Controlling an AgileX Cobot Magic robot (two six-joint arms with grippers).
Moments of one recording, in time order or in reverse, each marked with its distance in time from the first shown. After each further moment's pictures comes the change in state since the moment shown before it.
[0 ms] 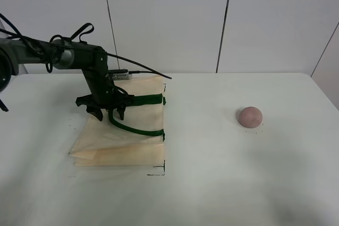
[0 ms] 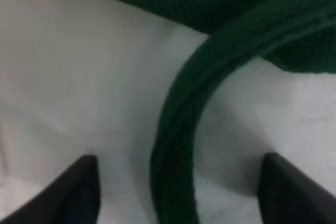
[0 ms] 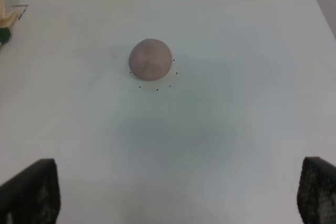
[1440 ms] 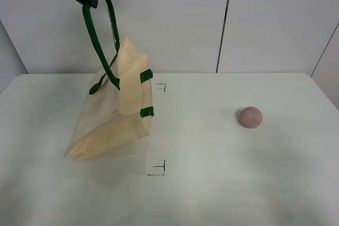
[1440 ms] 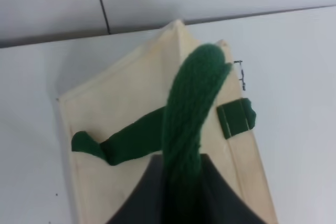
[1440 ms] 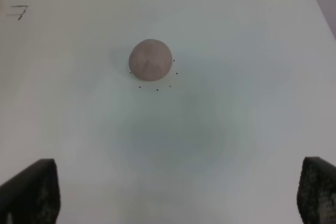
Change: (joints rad) left arm -0.004 -0.338 -0.602 -0.015 0.411 0.215; right arm 0.000 0.020 0.000 0.000 -0.001 0.000
